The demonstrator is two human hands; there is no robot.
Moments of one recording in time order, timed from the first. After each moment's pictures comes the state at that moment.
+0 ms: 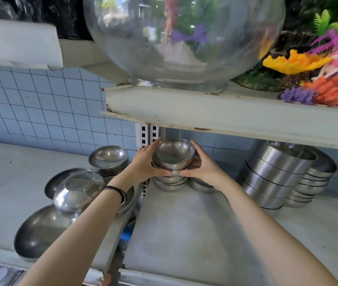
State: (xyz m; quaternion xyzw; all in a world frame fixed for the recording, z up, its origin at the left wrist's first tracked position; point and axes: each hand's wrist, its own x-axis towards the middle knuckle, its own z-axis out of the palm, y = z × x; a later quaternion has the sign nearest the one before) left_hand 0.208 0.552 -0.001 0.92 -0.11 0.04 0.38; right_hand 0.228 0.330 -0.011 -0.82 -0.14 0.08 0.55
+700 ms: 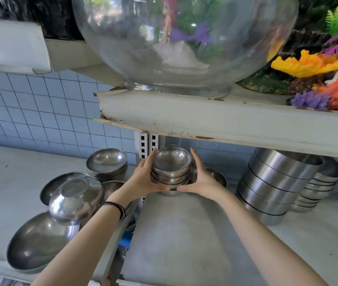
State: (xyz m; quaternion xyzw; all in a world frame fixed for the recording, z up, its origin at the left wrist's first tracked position) left_hand 0.218 0.555 -0.044 0.90 -0.09 0.00 0.43; right_hand 0.230 0.332 -0.039 -0.87 -0.14 0.08 0.47
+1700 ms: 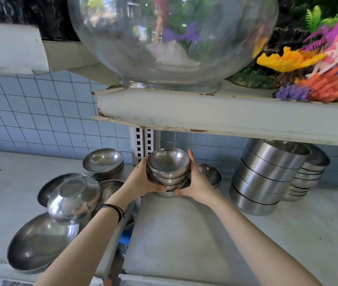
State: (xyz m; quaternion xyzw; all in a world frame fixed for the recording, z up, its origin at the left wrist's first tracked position) left_hand 0.211 0.552 -0.048 0.88 -0.07 0.02 0.46; right_hand 0.209 0.345 -0.052 -0.87 -0.12 0.03 0.47
